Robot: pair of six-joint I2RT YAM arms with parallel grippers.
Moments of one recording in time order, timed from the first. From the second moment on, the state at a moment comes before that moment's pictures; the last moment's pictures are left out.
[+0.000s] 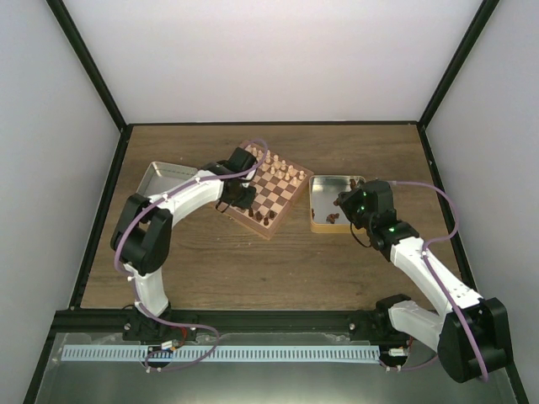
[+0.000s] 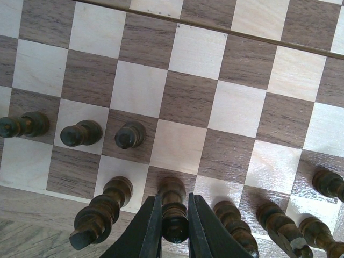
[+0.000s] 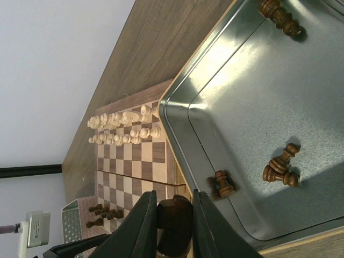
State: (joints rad) left arm -0.56 1.85 1.36 -0.70 -0.07 -0.19; right arm 0.29 1.04 0.62 -0.16 -0.03 1.14
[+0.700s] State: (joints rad) left arm -0.56 1.86 1.39 -0.77 -0.06 -0.18; right arm 0.29 1.03 0.62 -0.16 -0.04 1.14
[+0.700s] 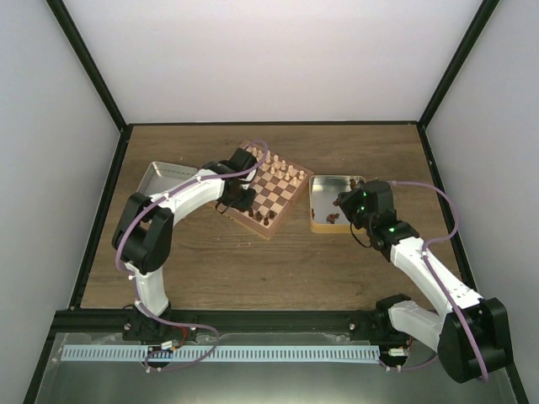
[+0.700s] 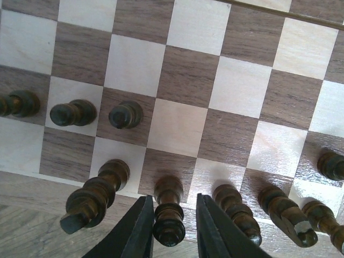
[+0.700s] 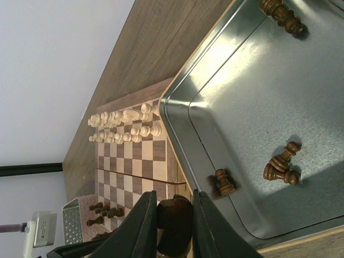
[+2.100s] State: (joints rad) left arm -0.56 1.18 0.79 0.13 0.52 -0.53; right arm 0.60 1.28 0.78 0.40 -0.42 0.97
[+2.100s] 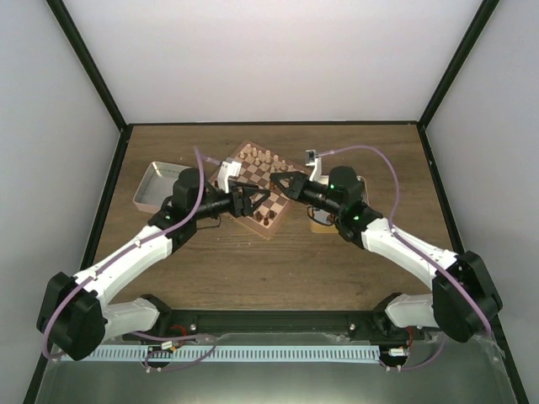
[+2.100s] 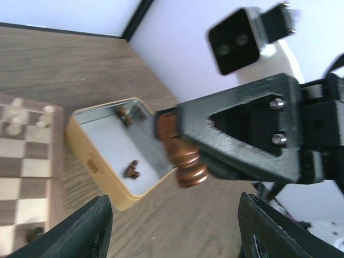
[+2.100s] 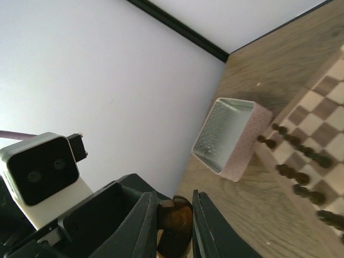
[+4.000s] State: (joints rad) left arm -0.57 1.16 1.05 -0.42 0.85 0.21; right arm 0.62 1.19 1.15 -0.28 -0.78 0.28
